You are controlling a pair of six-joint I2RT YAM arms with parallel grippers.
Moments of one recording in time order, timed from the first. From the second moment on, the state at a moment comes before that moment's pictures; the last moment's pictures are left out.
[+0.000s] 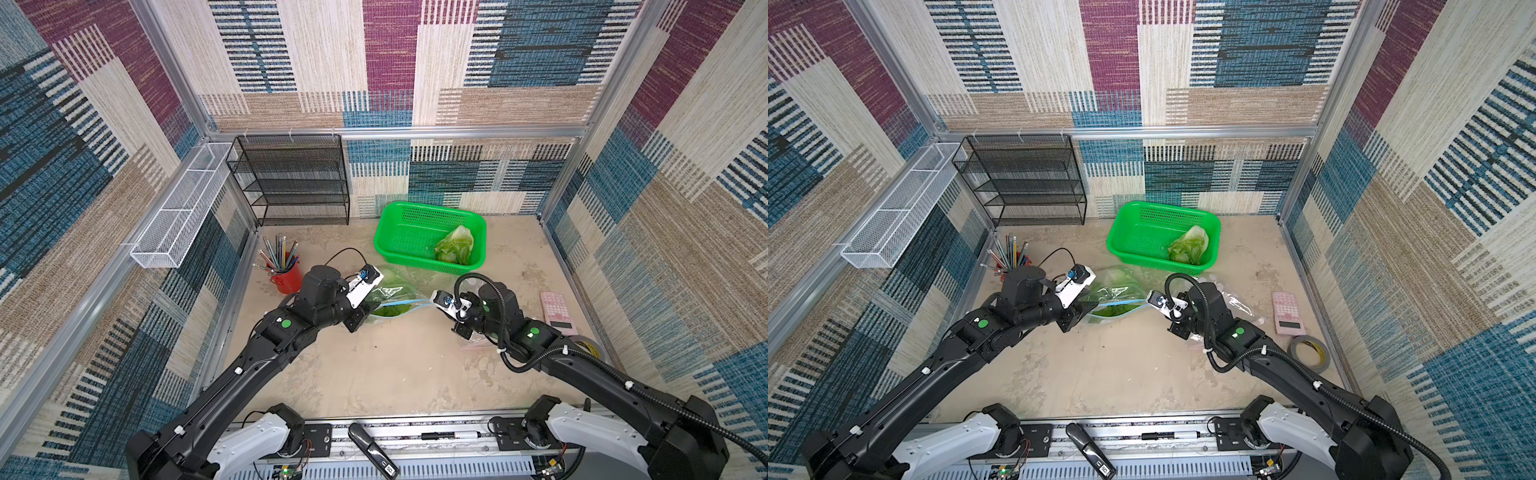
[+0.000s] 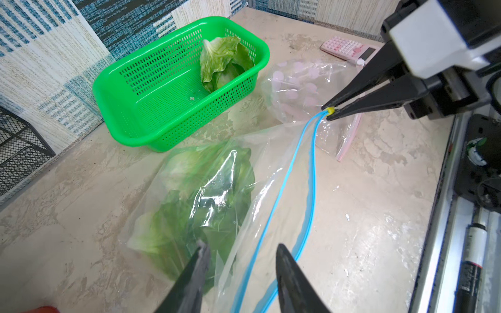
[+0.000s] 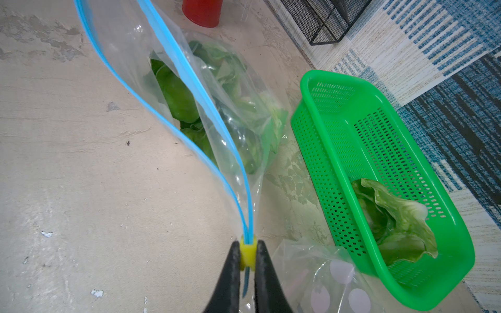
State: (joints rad) left arm -0.58 1.03 0.98 -0.55 0.22 0.29; right arm 0.64 1.03 0.68 -0.20 -0.13 -0.54
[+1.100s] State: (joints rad) left arm -0.63 1.15 1.04 -0.64 0.11 0.41; right arm 0.64 1.02 0.68 -0.18 -0.12 -0.55
